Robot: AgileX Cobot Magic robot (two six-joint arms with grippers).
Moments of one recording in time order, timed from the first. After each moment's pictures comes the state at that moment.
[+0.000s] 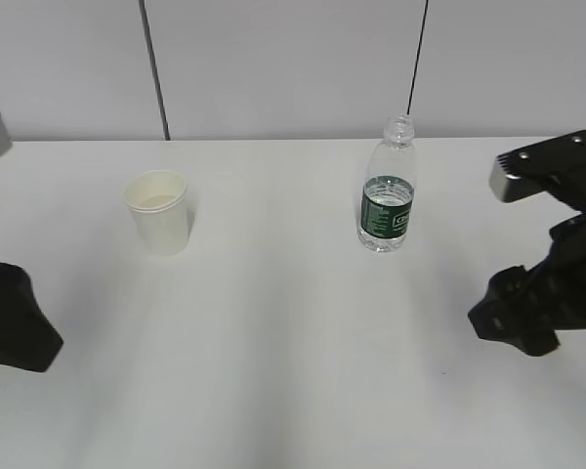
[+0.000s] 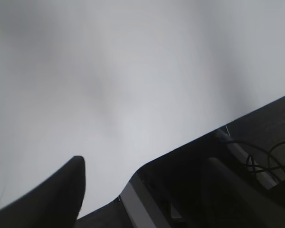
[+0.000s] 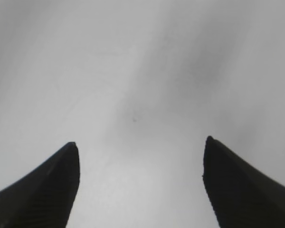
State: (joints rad) left arm -0.42 1.17 -0.85 -0.15 1.02 0.00; right arm 0.35 1.28 -0.72 0.06 0.58 -0.09
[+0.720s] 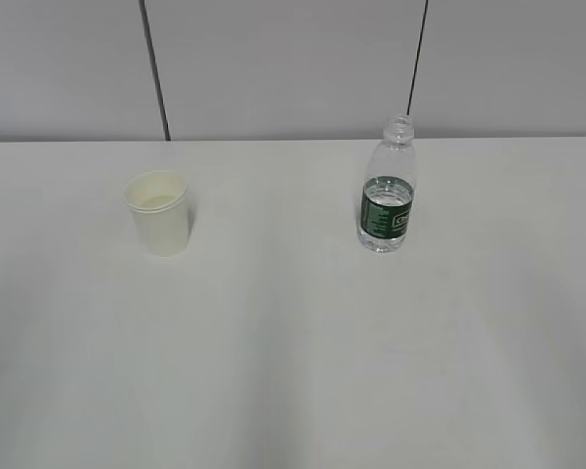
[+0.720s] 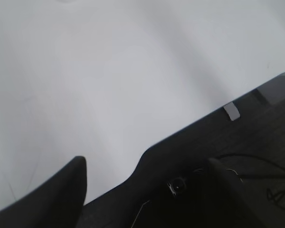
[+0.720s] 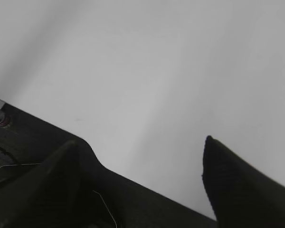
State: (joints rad) left arm -0.42 0.34 -0.64 -0.10 1.20 0.02; right arm 0.35 0.46 -0.72 0.01 1.18 -0.08
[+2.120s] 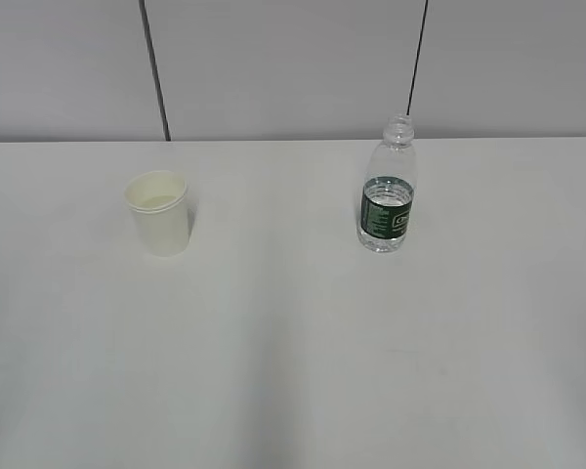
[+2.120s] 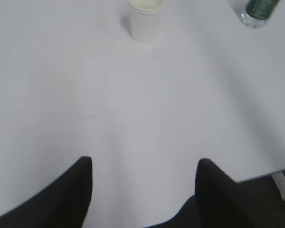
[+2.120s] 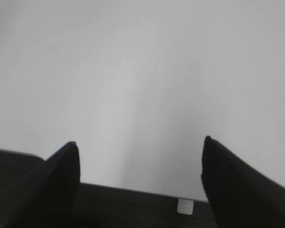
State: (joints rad) left arm -0.15 0.11 -0.52 -0.07 1.11 0.02; right arm 0.10 0.16 -0.49 -0.03 1.14 -0.04
